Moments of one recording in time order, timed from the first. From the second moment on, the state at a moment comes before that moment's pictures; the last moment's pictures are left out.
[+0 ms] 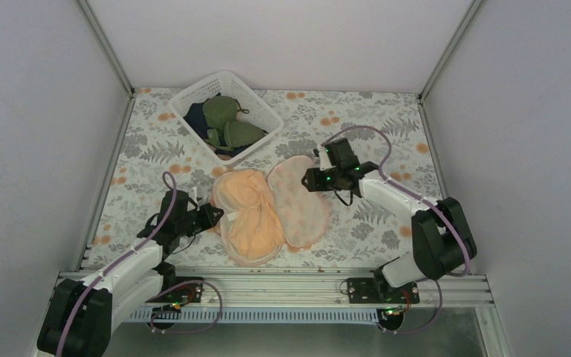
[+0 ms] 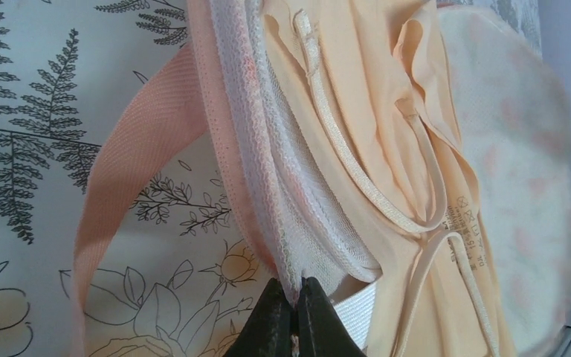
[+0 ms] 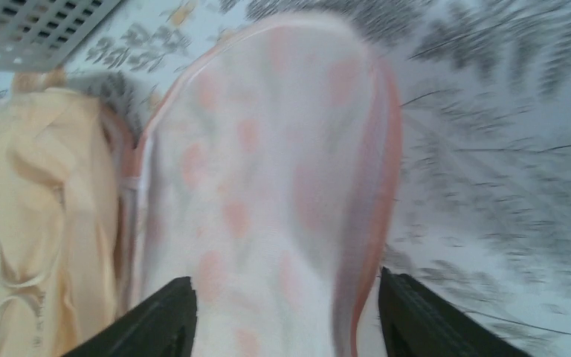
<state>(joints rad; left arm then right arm) -0.28 0.88 0.16 -0.01 0.40 -0.74 0.45 1.46 0.88 -0.38 -0.23 0.36</state>
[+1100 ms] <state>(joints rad) -0.06 1.27 0.67 -0.29 0.56 -0.33 1.22 1.33 0.88 -0.39 -0.06 -0.36</state>
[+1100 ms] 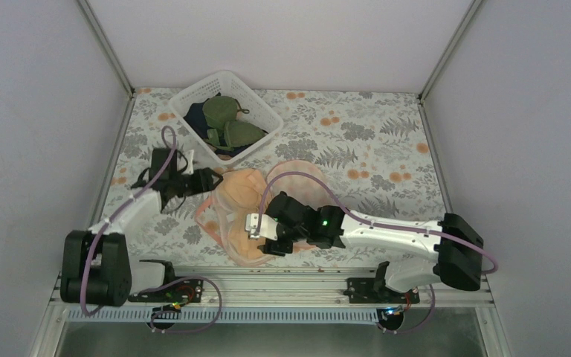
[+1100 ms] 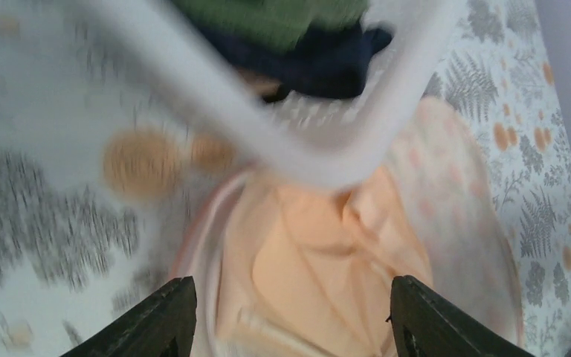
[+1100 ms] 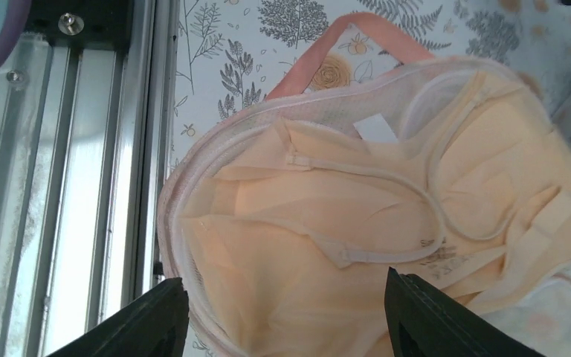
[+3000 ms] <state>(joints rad) -0.17 1.57 0.86 -0.46 0.55 -0.06 1.34 1.51 0.79 -0.27 0.24 -0.74</state>
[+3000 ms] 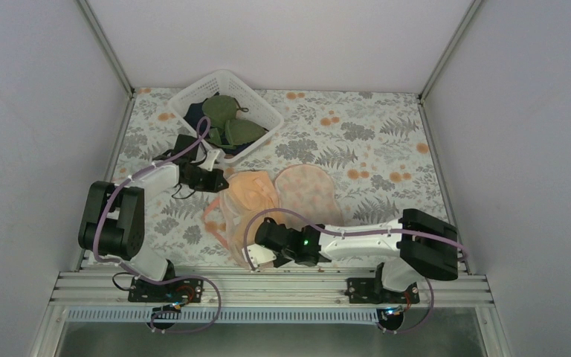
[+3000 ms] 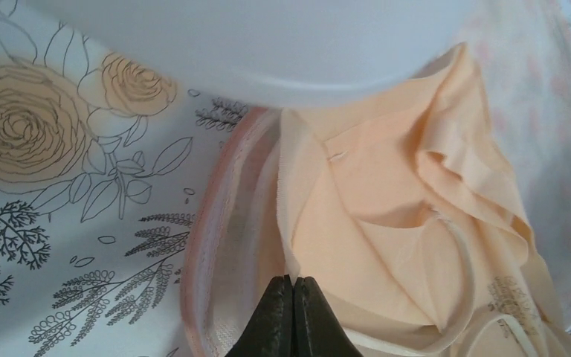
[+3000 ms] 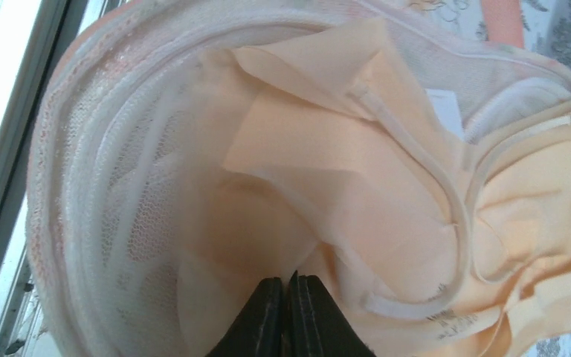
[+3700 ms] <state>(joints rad) -0.13 1.42 1.02 -0.58 0.62 -0.01 1.23 1.25 0.85 -0.34 0.16 -0.48</state>
